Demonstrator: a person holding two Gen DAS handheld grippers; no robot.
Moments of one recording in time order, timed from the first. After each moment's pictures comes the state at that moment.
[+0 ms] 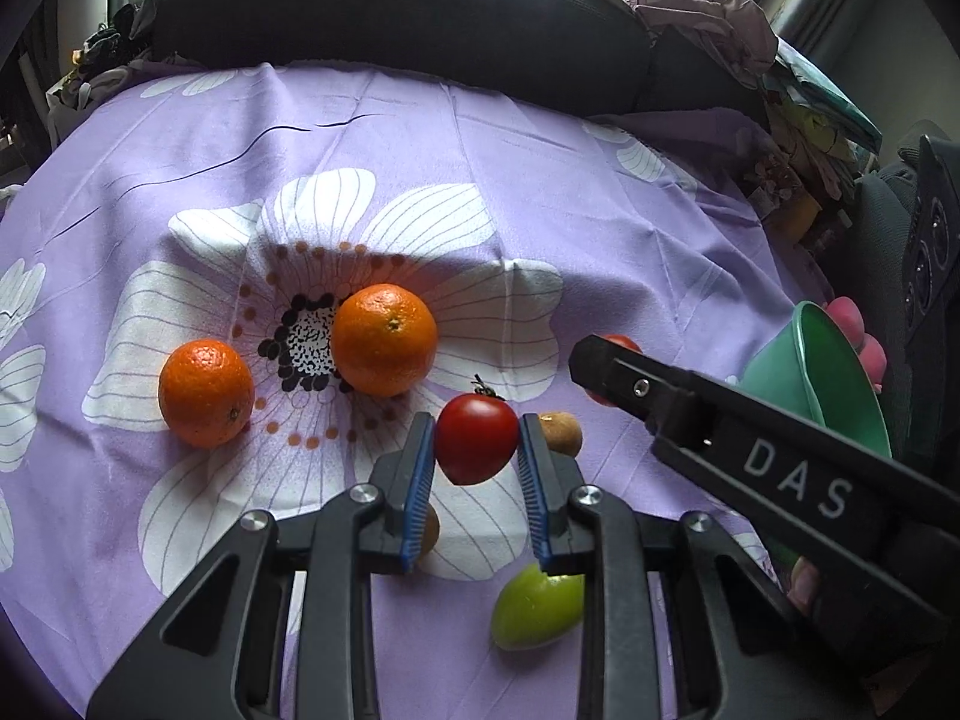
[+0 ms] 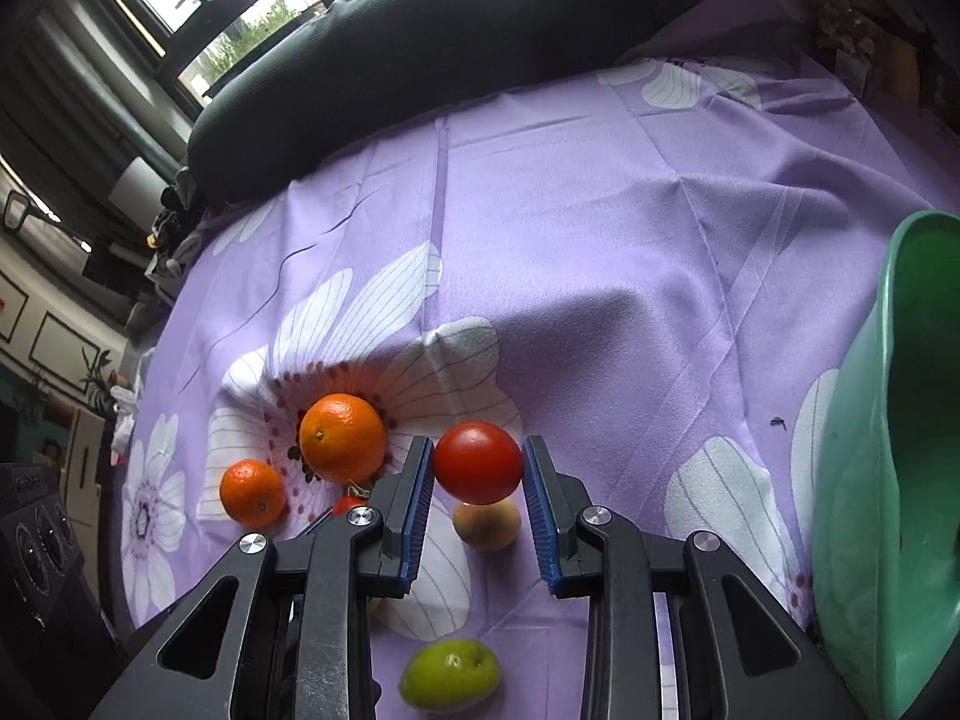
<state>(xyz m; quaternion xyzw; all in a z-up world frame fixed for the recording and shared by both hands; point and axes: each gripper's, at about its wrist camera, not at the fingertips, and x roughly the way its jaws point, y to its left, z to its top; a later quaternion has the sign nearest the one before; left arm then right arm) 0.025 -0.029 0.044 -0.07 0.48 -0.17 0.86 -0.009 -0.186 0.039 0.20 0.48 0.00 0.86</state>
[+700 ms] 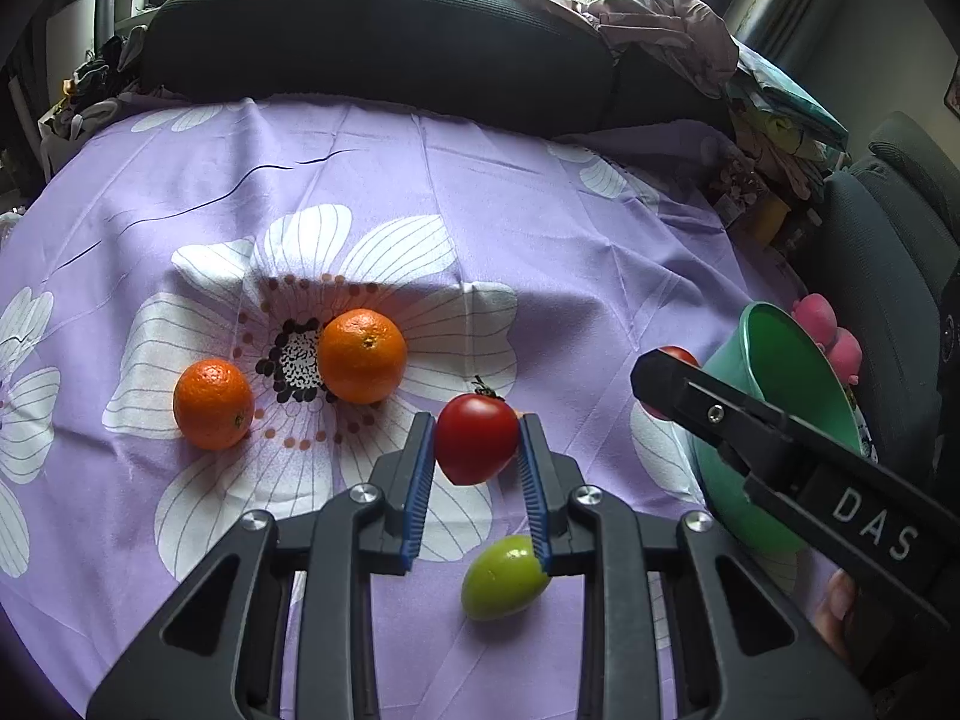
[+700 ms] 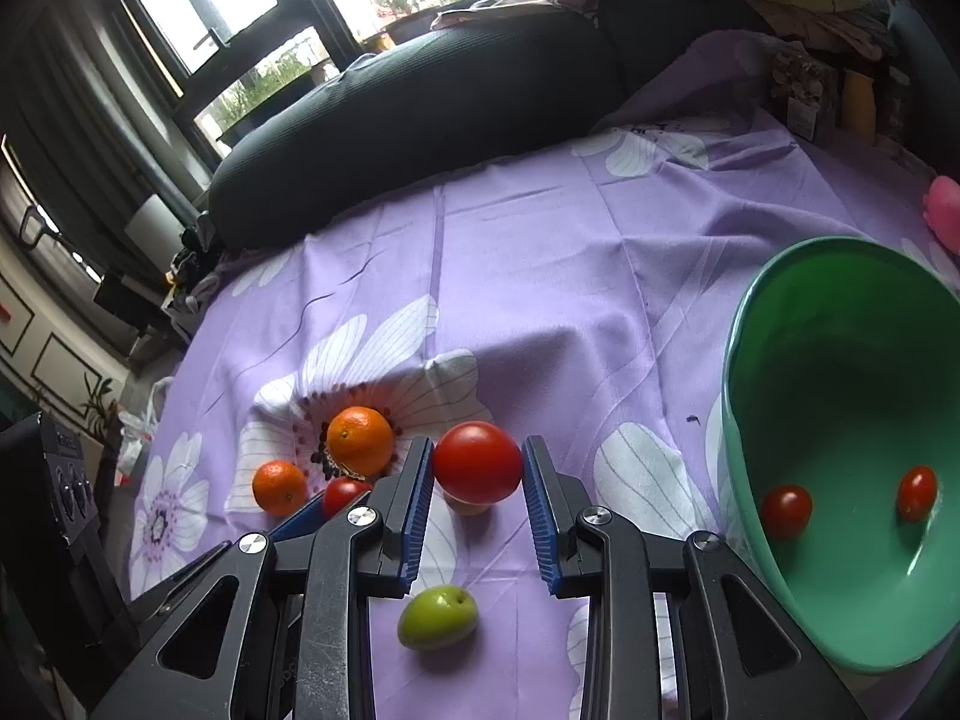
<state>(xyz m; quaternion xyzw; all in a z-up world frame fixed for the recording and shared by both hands) 0.008 -0.032 0.065 -0.07 0.45 -0.19 0.87 -0.049 -0.193 0.074 0.19 0.42 -0.02 0.89</state>
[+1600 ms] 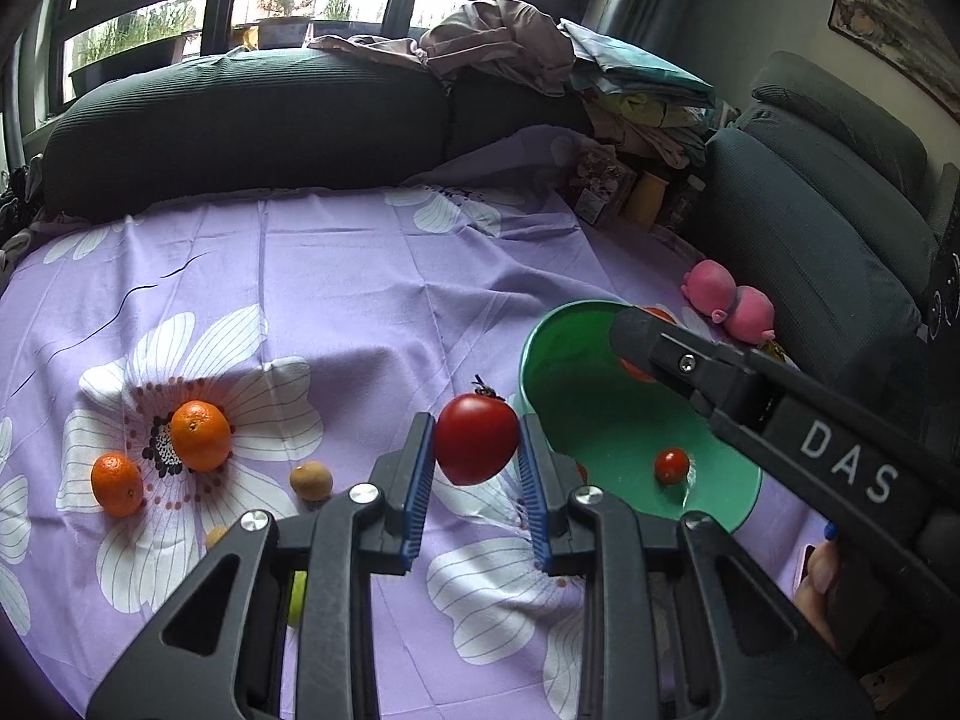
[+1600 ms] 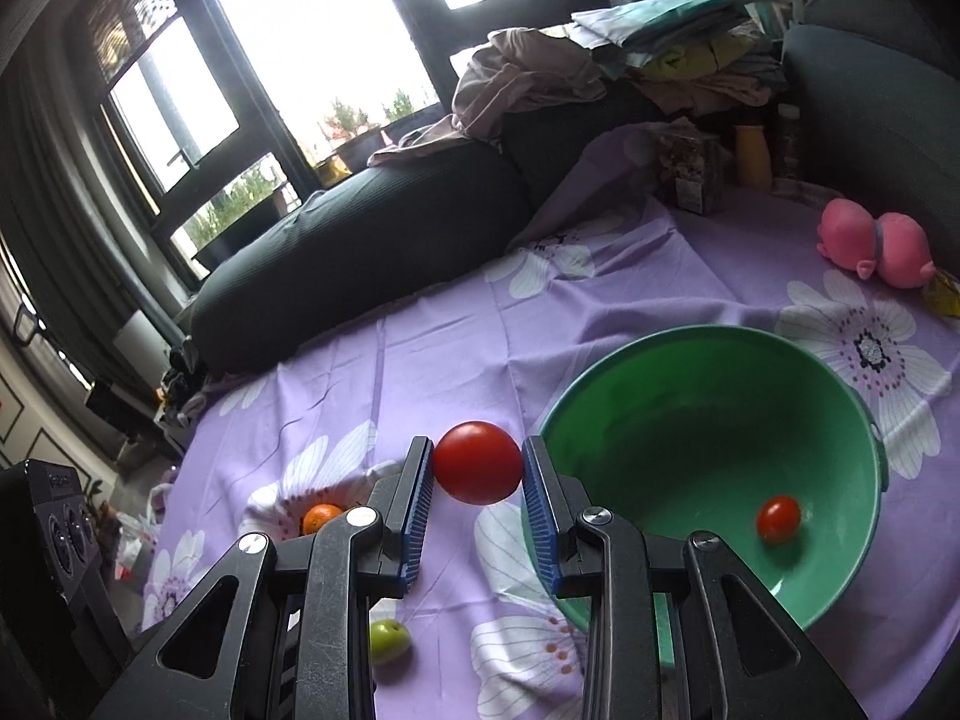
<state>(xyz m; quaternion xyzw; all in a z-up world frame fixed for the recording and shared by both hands) -0.034 -0.121 0.115 -0.01 0.39 -0.30 0.87 -0.118 -0.261 0.128 0.23 0.30 -0.11 0.92</state>
